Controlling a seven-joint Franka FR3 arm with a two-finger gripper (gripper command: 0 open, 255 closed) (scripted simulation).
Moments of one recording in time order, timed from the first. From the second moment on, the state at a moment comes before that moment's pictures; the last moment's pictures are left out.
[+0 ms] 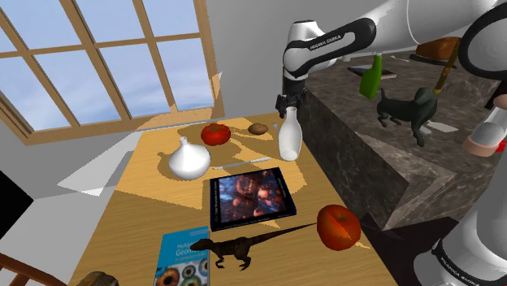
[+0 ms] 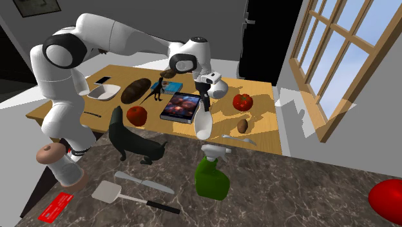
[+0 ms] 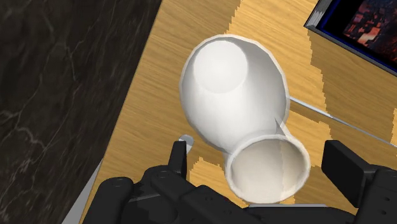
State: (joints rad) arm -0.02 0.22 -0.03 -1.77 0.04 2.09 -0.03
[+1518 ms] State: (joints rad) arm -0.02 0.19 -0.03 -1.66 0.04 1.95 -0.03
